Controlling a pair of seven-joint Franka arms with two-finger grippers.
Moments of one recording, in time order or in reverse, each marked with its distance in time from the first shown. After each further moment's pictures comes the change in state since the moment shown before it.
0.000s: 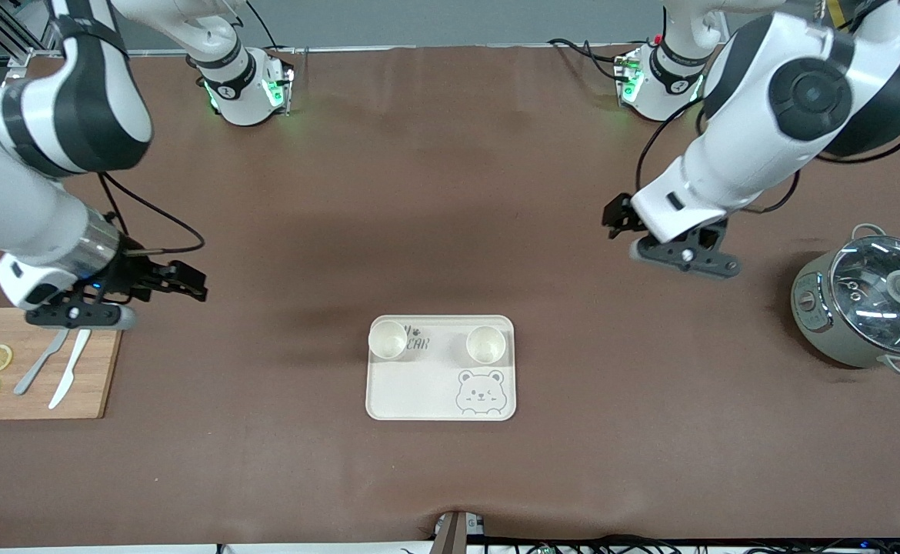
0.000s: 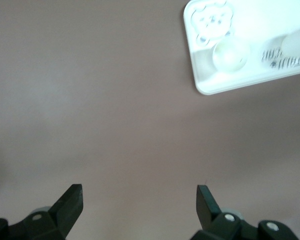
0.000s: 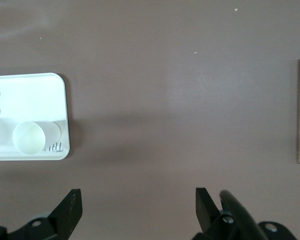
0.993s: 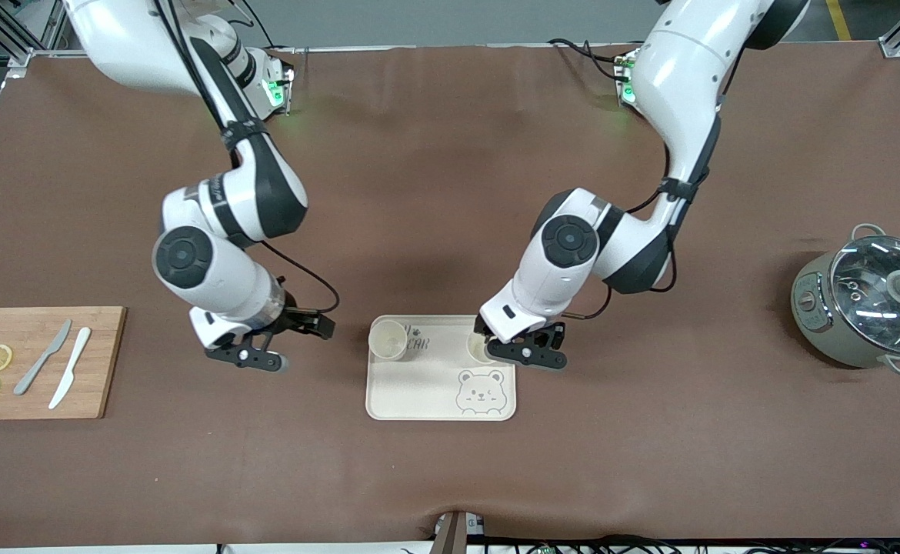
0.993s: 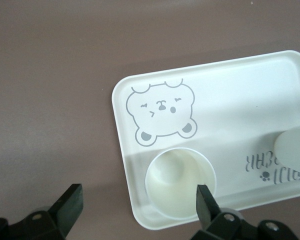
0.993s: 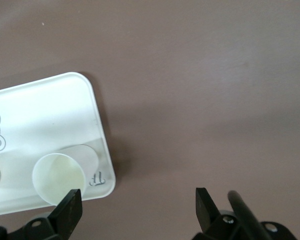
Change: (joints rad) left arm -0.344 0.487 0.203 0.154 0.078 0.579 -0.197; right arm 0.208 0.292 0.003 0.072 0.002 0.209 0.366
